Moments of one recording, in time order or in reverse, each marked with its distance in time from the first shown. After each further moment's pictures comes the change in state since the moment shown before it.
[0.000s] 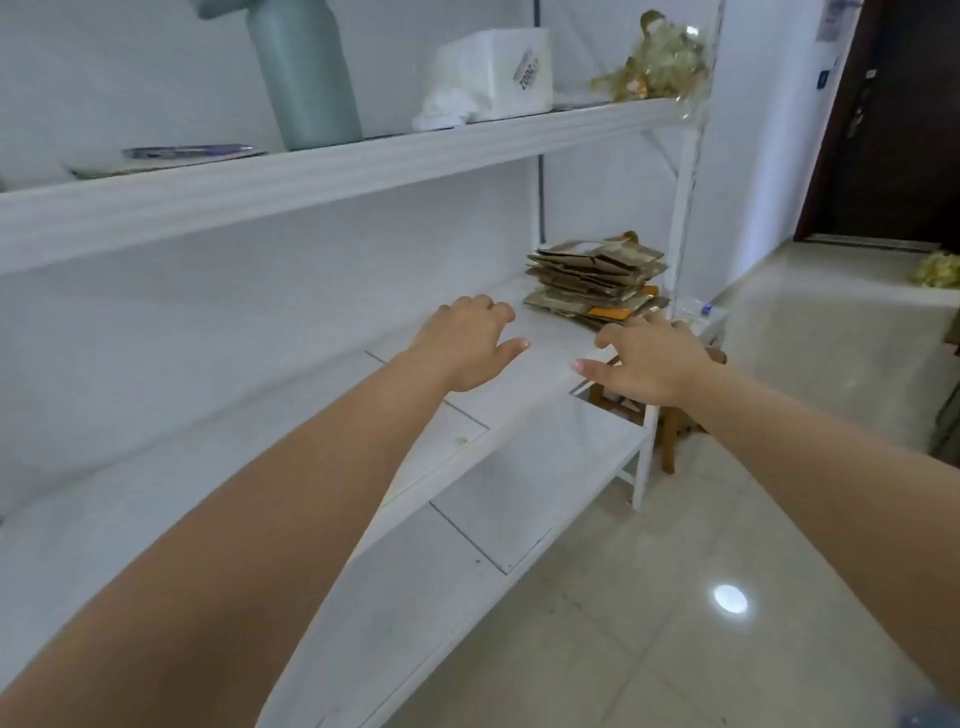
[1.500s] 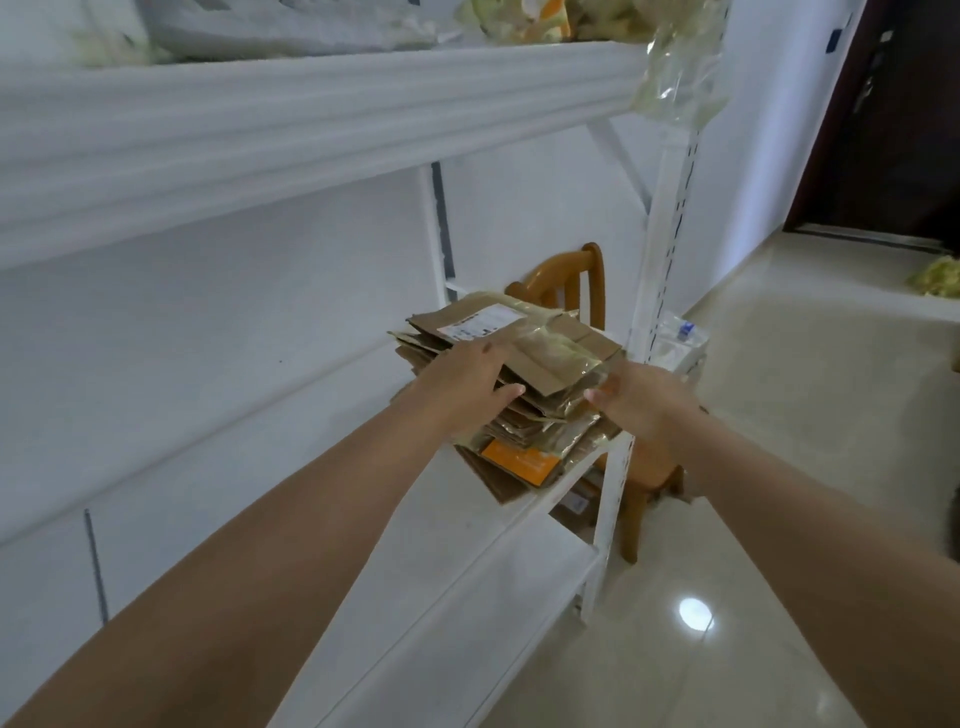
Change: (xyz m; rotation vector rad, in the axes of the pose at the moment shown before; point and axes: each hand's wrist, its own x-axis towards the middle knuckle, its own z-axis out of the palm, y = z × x) left_hand 0.540 0.011 0.208 -0.229 -0.053 0.015; right_hand 0.445 0.332 0.126 0.299 -0.123 0.273
